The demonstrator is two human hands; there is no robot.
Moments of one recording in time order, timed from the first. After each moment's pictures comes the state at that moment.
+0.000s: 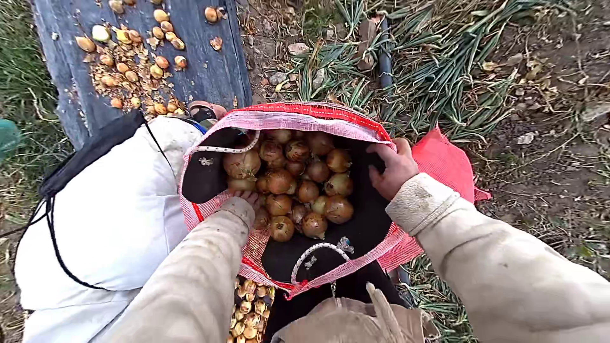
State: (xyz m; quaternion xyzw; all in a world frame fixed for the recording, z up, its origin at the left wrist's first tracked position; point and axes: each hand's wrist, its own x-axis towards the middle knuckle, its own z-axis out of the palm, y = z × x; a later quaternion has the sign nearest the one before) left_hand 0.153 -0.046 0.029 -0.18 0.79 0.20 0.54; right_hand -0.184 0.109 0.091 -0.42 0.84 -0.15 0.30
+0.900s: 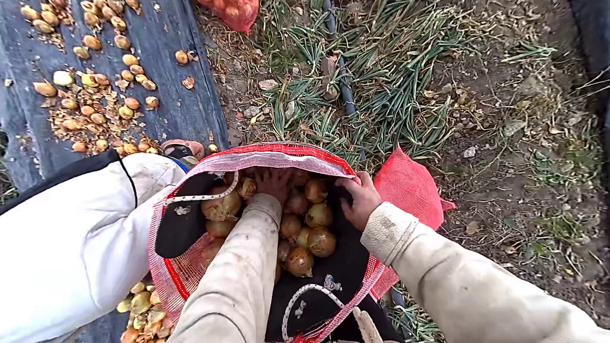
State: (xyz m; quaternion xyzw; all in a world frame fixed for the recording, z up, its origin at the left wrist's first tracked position) left_hand -0.036 -0.069 -0.020 -0.35 0.88 0.21 0.24; right_hand -0.191 0.093 0.089 -0.40 0.84 -0.15 0.34
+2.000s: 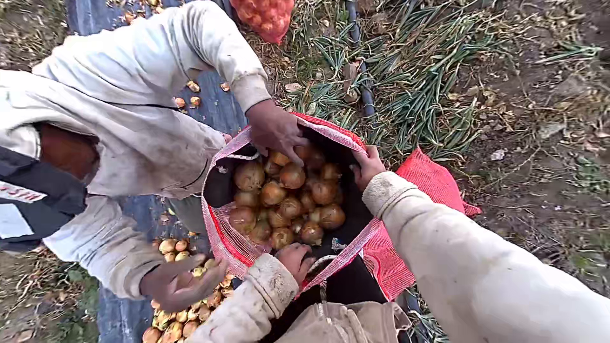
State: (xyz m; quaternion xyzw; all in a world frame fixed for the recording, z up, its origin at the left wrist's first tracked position) left_hand 0.094 0.070 0.154 -0.28 0.73 0.51 0.36; right_hand -0.191 0.096 0.089 -0.39 0.85 -0.17 0.31
